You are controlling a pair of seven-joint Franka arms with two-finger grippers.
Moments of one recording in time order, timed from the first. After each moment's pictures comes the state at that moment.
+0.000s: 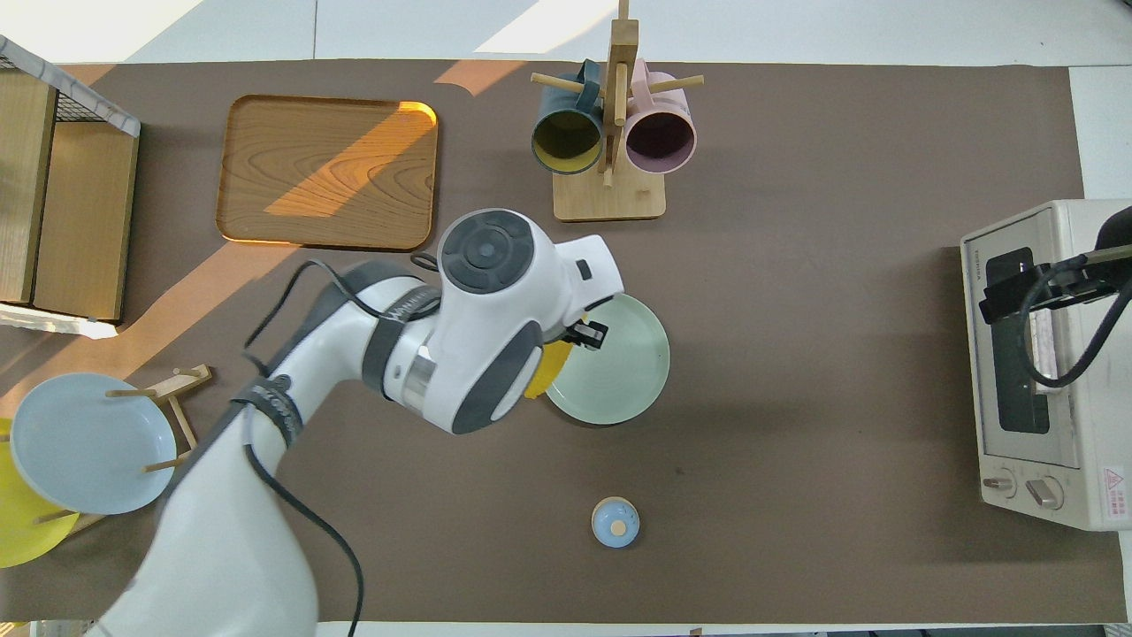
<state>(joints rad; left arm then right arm) -0.63 0.34 -0.01 -1.72 -0.18 2.09 -0.12 -0.12 0.00 0.10 -1.61 -0.02 1.47 -0.19</state>
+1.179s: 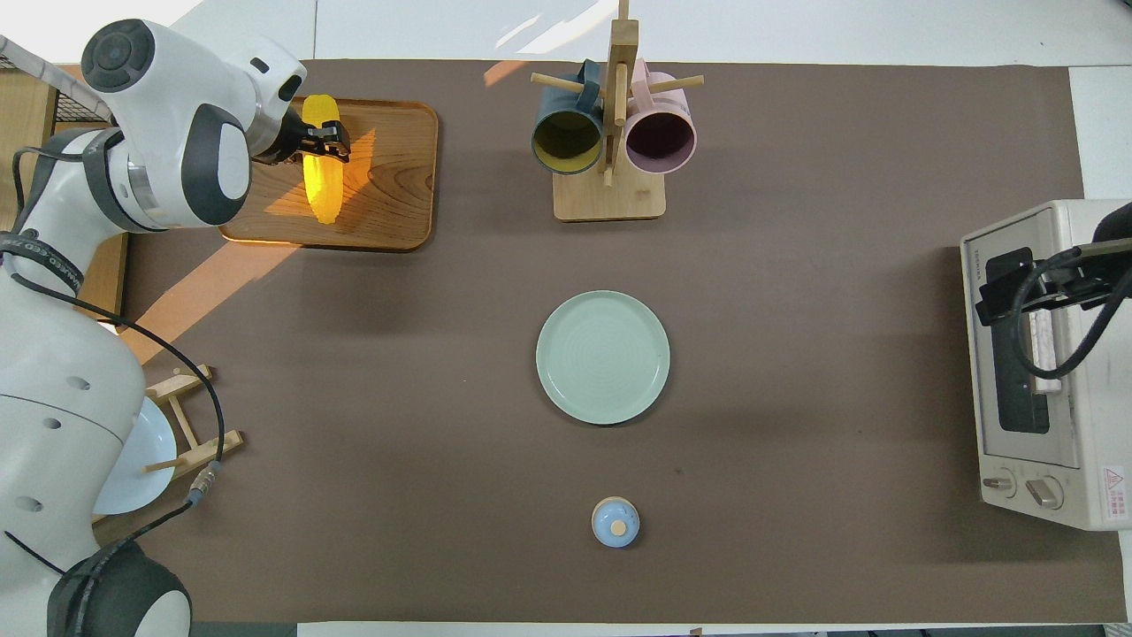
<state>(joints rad) -0.15 0.72 -0.01 -1.32 -0.13 2.18 -0.10 -0.01 0.02 -0.01 -1.57 -0.02 1.41 -0.14</state>
